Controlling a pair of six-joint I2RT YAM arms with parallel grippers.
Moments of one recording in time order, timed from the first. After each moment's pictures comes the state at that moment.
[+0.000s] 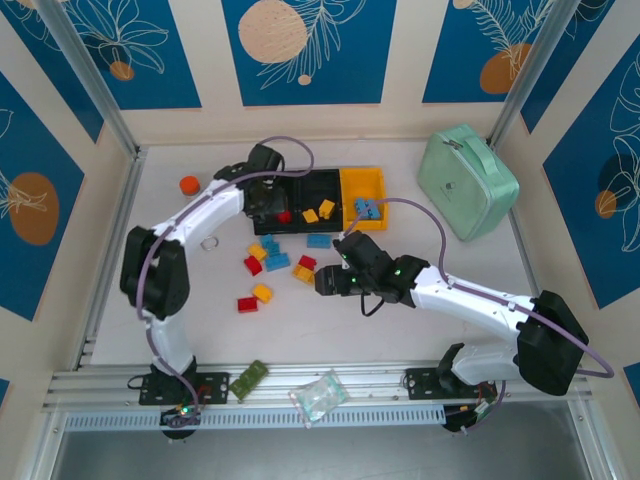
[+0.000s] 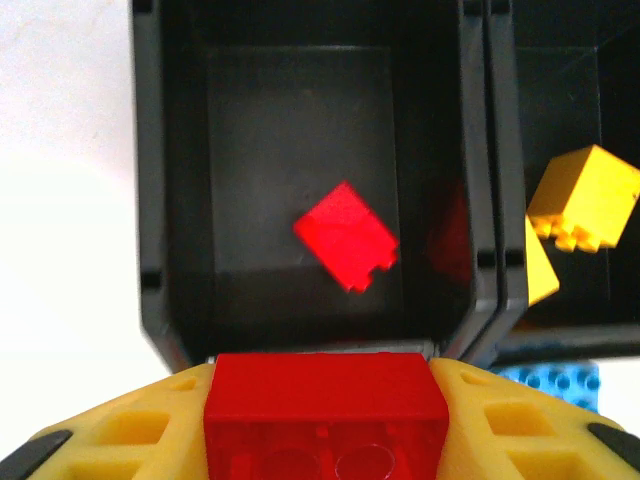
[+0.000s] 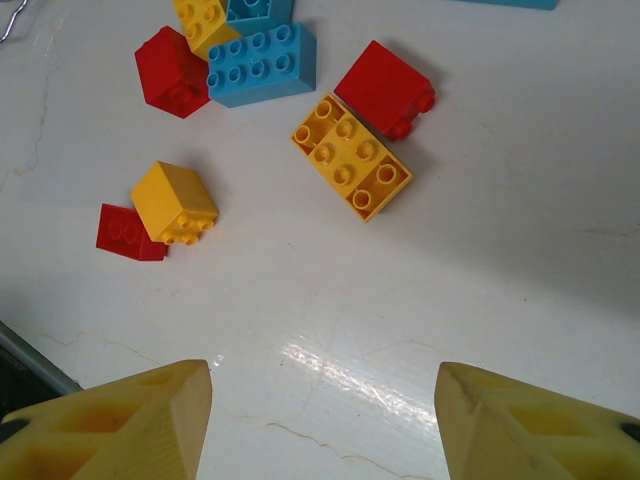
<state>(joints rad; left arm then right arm) -0.46 1.89 1.60 -0.78 -0.11 -0.44 0.88 1.27 0.83 -0.44 -0.06 0.71</state>
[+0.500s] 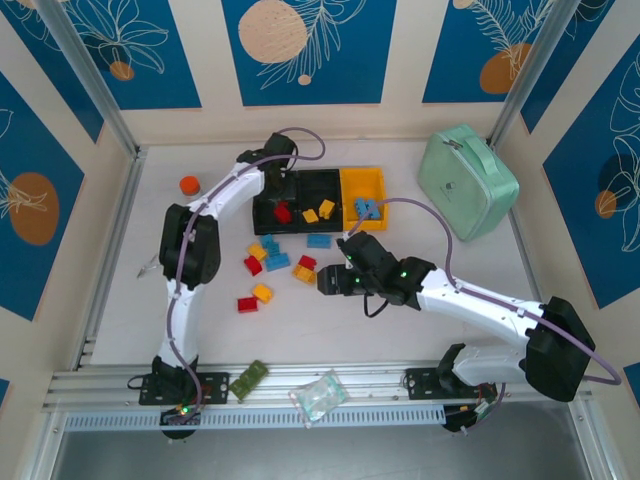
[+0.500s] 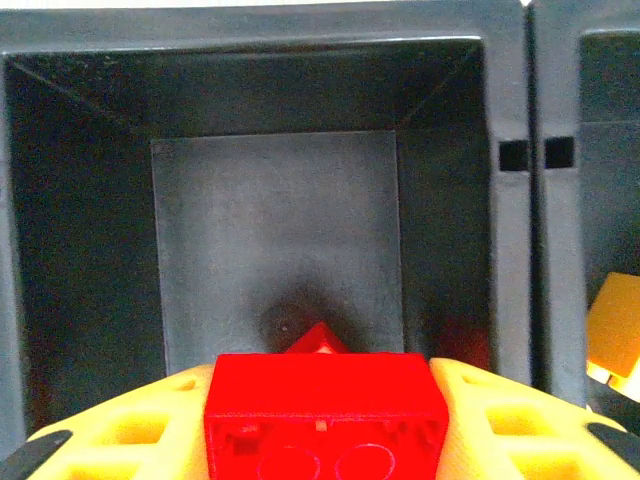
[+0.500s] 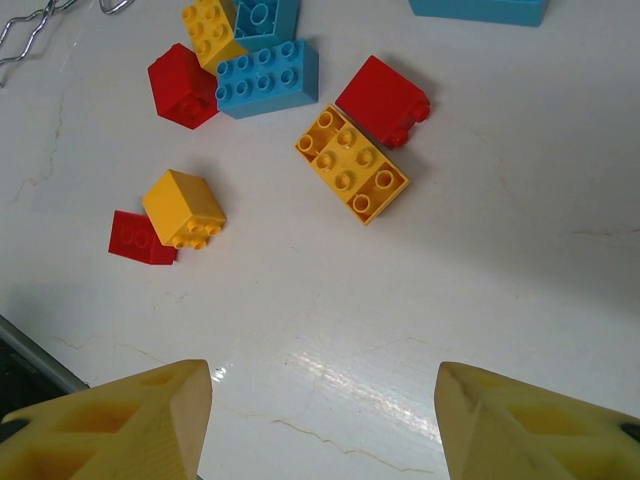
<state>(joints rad) -0.44 2.22 1.96 -0.87 -0.13 -0.41 0.88 1.23 0.82 -0.44 -0.05 0.72</state>
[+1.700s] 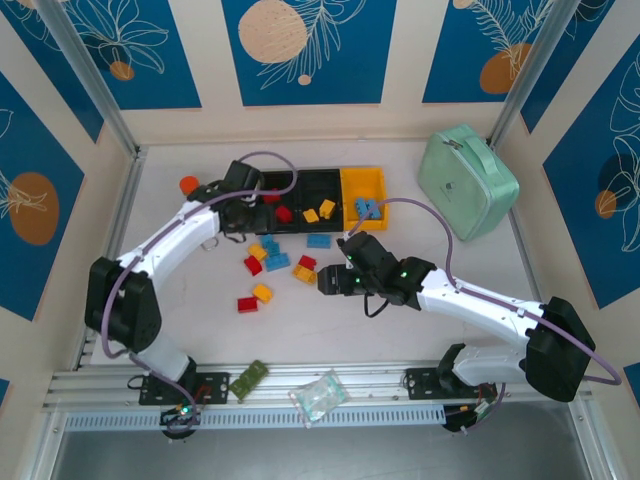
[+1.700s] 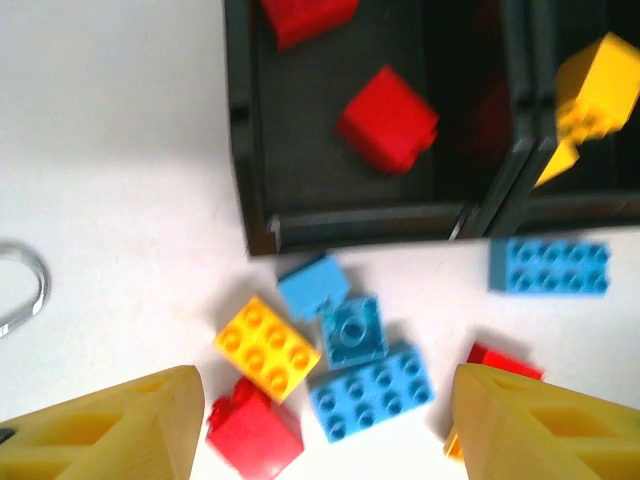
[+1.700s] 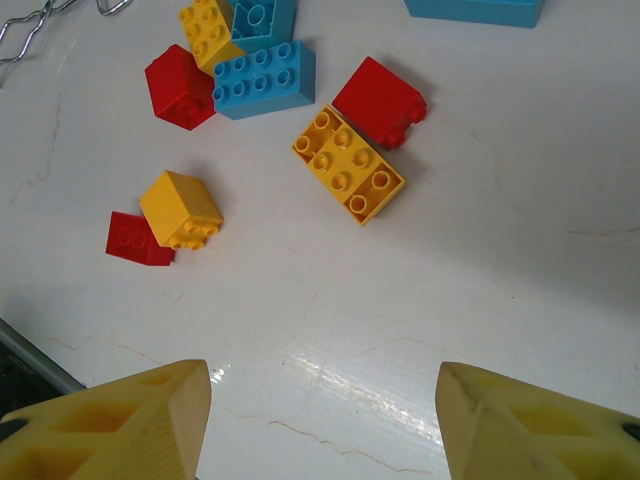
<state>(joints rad) -0.43 1.58 1.28 -0.78 -0.05 -0.42 0.88 1.23 0.82 -0.44 -0.04 0.71</state>
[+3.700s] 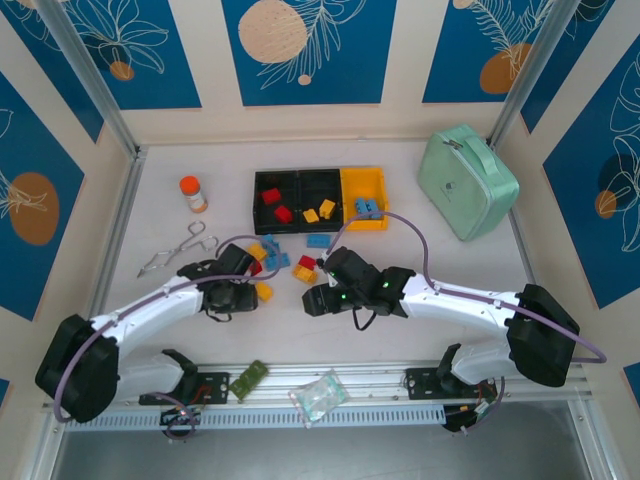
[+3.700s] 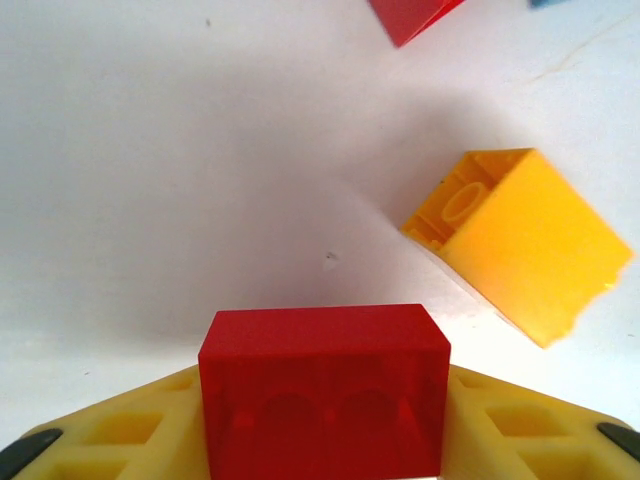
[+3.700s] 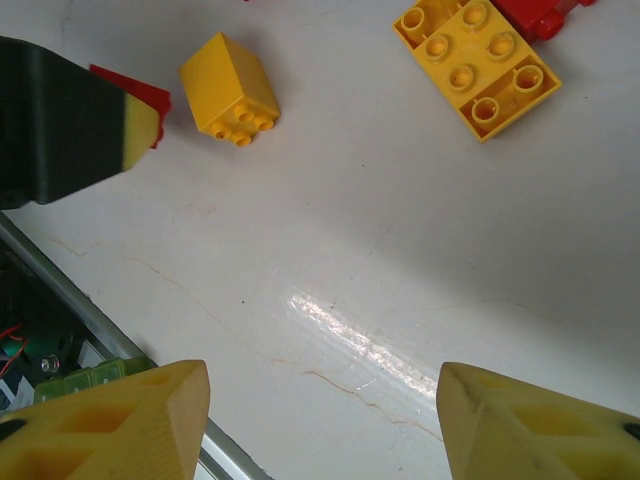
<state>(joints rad) -0.59 1.18 0.65 -0.74 -0.07 -0.65 0.99 1.32 0.79 -0.37 -0.12 0.67</state>
